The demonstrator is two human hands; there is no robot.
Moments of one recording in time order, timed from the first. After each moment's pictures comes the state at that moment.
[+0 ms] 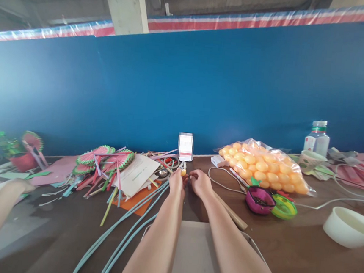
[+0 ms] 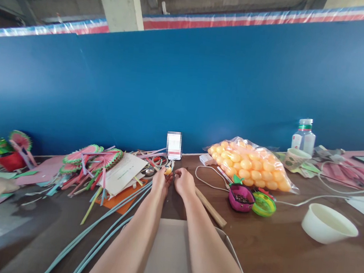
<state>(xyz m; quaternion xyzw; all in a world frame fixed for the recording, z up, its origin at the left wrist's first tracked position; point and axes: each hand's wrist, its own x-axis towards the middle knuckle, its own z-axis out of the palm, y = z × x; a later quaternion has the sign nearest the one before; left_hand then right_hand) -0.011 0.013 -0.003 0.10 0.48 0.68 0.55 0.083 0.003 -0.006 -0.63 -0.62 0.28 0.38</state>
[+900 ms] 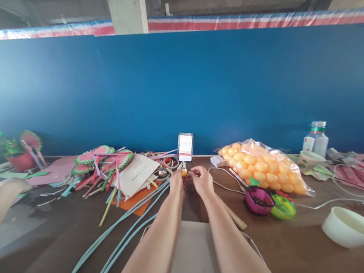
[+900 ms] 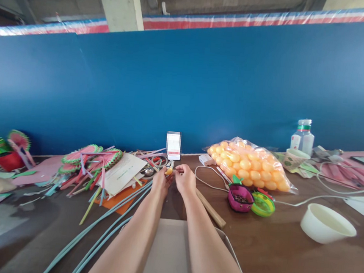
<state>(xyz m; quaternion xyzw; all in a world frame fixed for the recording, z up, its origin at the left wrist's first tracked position) -0.010 0.009 0.002 0.12 0.48 0.66 0.57 0.084 0.002 -0.001 -0.59 -0.58 0.28 0.48</state>
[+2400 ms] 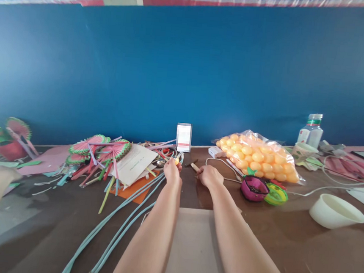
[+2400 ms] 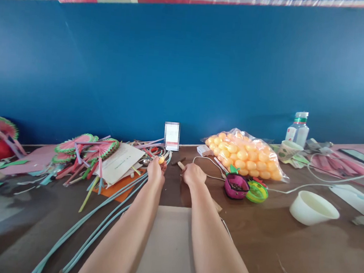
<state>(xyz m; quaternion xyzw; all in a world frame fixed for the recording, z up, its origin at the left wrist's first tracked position) -0.016 0.009 0.005 0.07 0.49 0.71 0.49 0.115 -0.013 0.022 -0.73 -0.63 0.21 0.15</state>
